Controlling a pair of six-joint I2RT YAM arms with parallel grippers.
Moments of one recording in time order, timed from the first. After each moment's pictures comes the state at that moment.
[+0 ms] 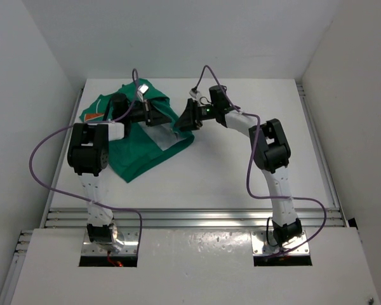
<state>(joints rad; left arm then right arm) -0.04 2.10 1.26 0.68 1.23 -0.90 0.39 2.35 1.73 0.07 -1.08 0.70</state>
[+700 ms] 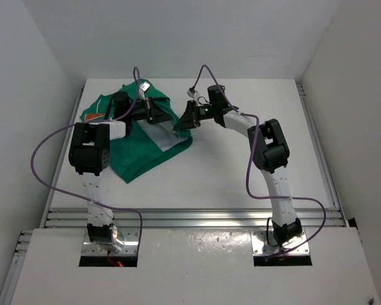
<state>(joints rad) -0.06 2.12 1.30 0.68 1.20 -0.90 0.40 2.37 1.74 0.11 -1.11 0.72</state>
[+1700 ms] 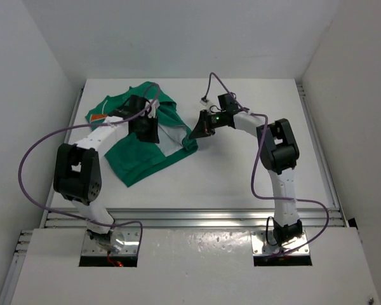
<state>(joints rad) -0.22 1.70 1.30 -0.53 0.23 -0.17 0.32 2.27 1.57 -0.17 -0.98 0.42</state>
